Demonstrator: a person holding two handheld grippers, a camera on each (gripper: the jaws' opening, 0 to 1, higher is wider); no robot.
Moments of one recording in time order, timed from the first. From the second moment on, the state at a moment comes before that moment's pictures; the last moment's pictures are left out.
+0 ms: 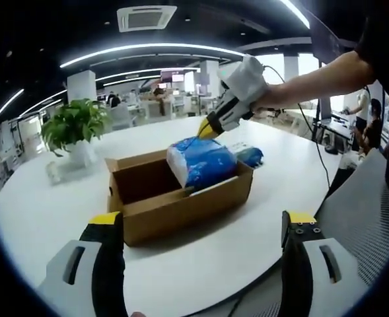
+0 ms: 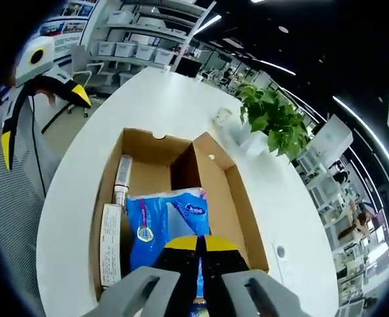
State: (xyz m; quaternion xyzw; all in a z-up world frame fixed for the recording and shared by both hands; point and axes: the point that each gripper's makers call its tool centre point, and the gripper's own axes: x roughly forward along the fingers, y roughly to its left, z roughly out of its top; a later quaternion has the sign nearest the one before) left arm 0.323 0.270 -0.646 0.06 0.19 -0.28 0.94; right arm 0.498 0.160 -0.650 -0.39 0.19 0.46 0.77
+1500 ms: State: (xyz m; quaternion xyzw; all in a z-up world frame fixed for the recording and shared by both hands) left arm 0.319 0.266 -0.648 0.07 0.19 -0.29 0.93; right arm 0.480 0.129 -0.545 -0.41 0.11 0.46 0.79
